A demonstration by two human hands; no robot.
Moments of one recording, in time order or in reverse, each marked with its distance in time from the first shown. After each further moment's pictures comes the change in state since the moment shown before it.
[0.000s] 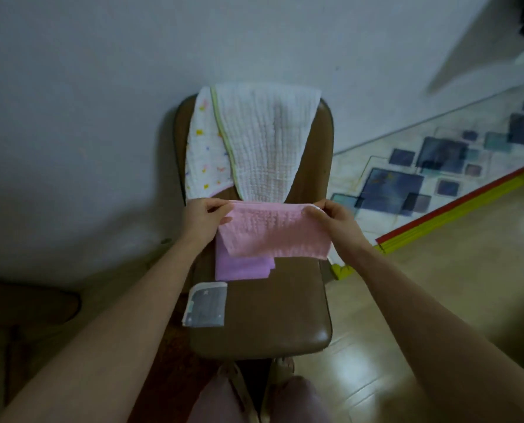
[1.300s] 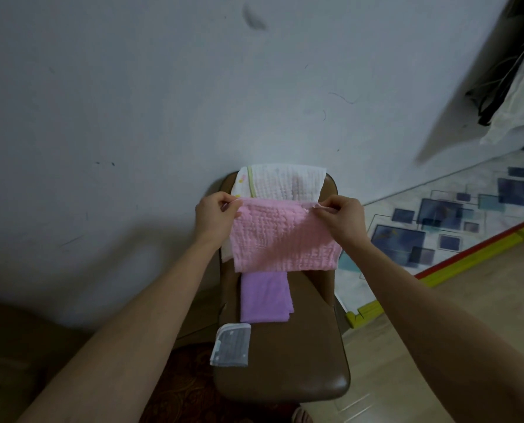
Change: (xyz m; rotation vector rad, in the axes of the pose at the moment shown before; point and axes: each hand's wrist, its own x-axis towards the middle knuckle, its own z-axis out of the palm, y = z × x) left_hand -0.053 0.164 -0.077 0.086 0.206 0.329; right_hand -0.049 -0.168 0.009 -0.229 0.298 -0.366
